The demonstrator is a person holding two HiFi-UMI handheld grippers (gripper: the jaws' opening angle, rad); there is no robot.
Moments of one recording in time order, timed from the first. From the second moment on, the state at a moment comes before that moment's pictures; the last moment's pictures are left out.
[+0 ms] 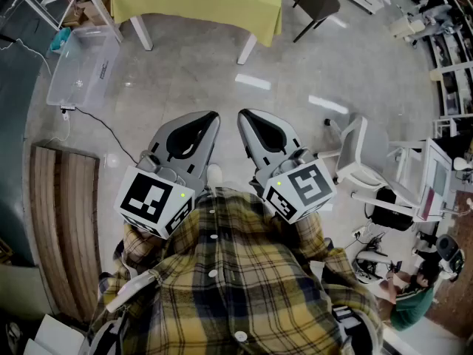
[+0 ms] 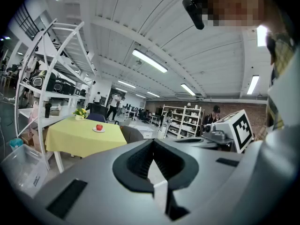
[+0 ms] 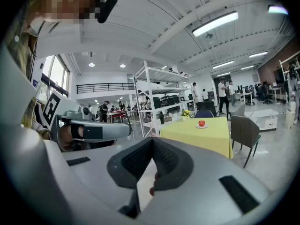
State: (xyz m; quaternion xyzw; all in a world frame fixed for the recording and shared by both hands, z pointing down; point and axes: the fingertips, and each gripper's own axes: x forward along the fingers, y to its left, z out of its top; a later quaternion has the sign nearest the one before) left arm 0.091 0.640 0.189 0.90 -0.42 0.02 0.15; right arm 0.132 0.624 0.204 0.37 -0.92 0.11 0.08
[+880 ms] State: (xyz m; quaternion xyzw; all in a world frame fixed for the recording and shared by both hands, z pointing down) left arm 0.119 0.622 0.206 0.88 -0.44 0.01 0.16; right arm 0.165 0.605 0.225 0.35 -0.92 0.12 0.08
